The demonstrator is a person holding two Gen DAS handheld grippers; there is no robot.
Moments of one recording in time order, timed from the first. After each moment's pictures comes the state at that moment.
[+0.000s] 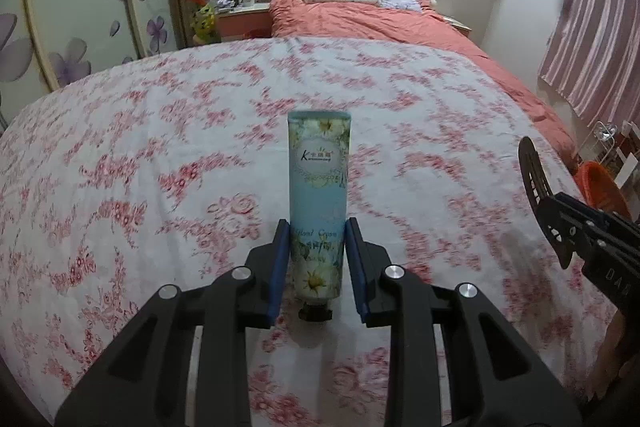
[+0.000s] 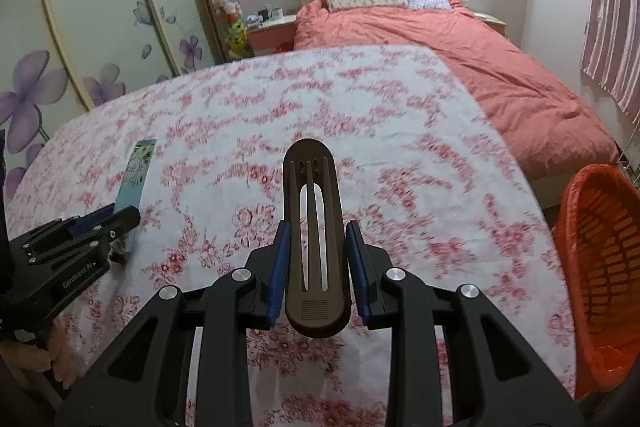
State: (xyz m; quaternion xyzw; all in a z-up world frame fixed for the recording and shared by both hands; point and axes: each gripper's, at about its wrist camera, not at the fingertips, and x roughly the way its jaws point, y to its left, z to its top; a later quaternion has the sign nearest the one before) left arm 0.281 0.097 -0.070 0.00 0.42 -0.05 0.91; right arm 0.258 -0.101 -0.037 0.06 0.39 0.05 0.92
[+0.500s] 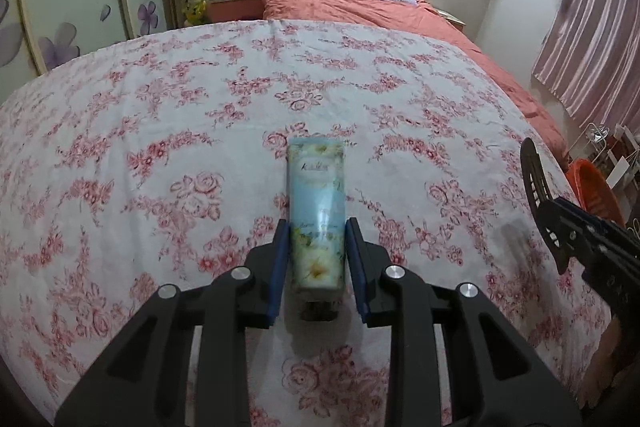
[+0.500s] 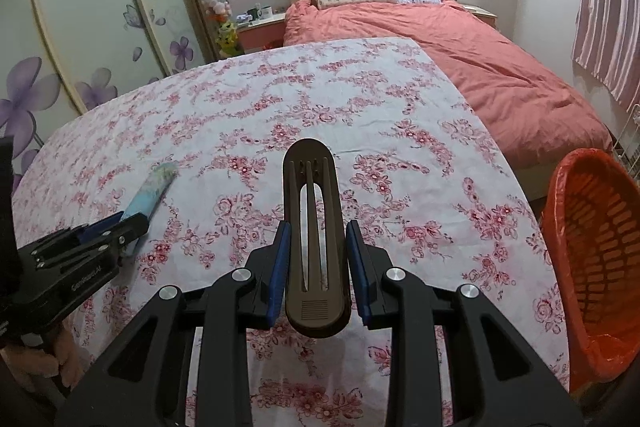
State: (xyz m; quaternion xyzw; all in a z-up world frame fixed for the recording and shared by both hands) left arm 0.280 0.087 -0.085 -0.02 0.44 -0.06 0.90; right arm 0.258 -0.119 -0.048 0.07 0.40 0.03 0.91
